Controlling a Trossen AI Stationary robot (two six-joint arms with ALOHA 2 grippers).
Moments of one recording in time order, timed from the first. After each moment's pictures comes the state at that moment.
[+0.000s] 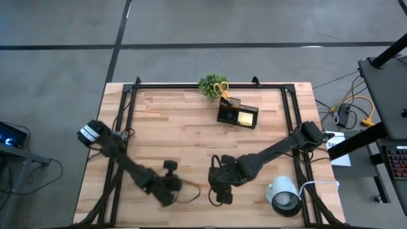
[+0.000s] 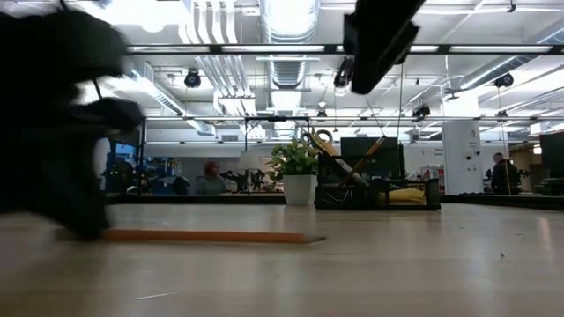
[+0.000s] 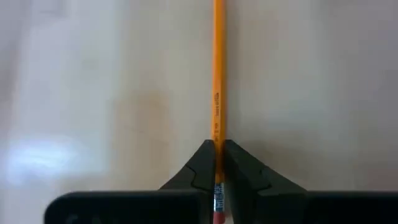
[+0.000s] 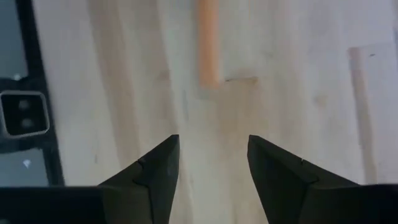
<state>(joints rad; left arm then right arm) -0.67 1.89 0.87 -0.31 -0.47 -0.46 0.45 1.97 1.65 -0.91 0.07 0.64</state>
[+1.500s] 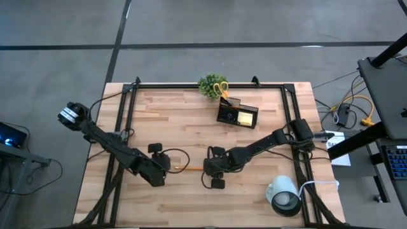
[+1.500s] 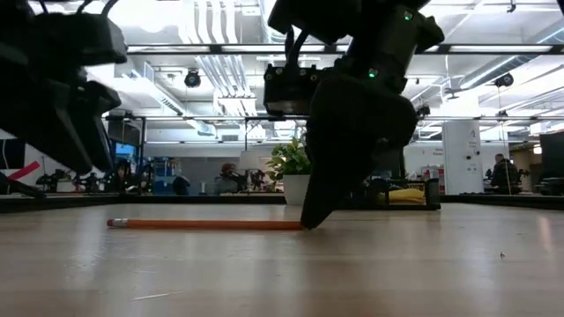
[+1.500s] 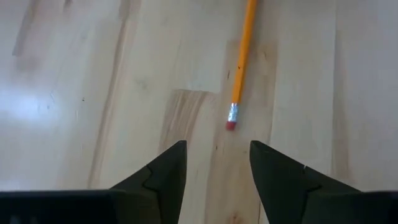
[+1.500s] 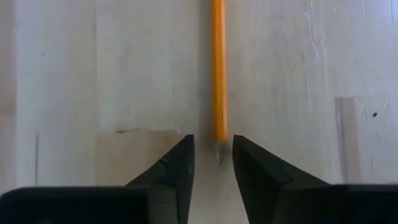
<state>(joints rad) -0.60 1.34 0.71 -0.51 -0.45 -0.65 0.29 2.05 1.32 -0.41 0.10 0.36</state>
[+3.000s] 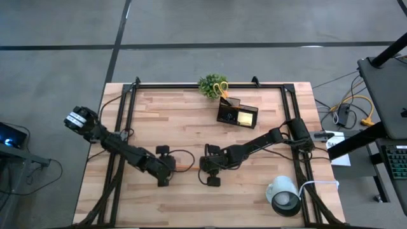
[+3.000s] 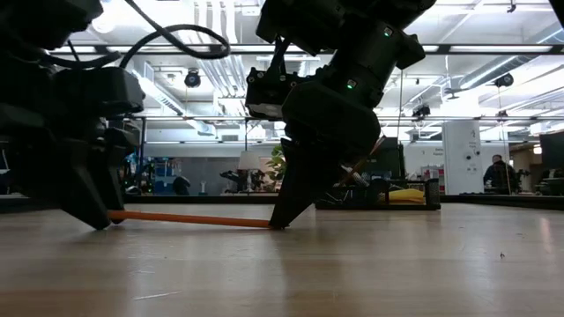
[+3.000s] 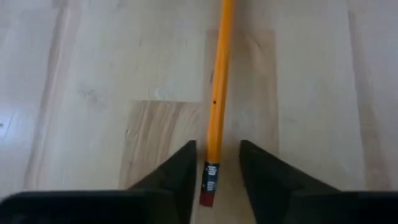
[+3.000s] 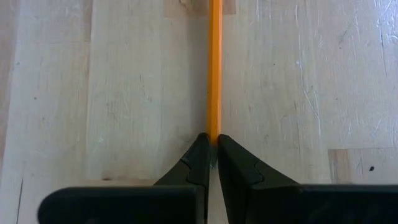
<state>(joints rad) -0.50 1.54 0.56 -0.15 -0.34 -0.49 0.25 2.12 1.32 -0.30 0.08 0.30</state>
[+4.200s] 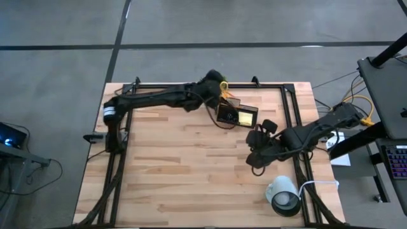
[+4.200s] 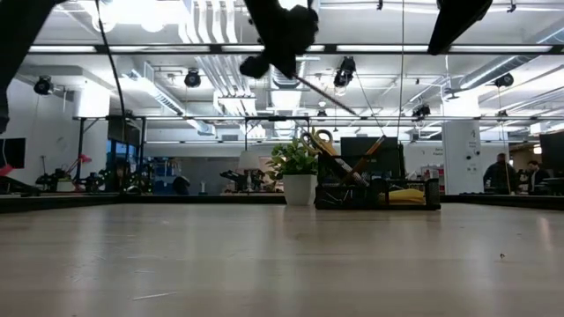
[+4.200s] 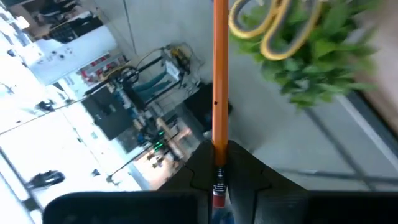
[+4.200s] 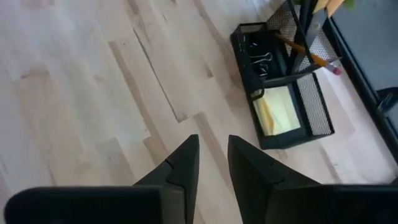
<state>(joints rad) 0.20 1.87 1.85 -0.65 -0.86 1.46 0.44 1.40 1.30 -1.25 0.55 0.81</state>
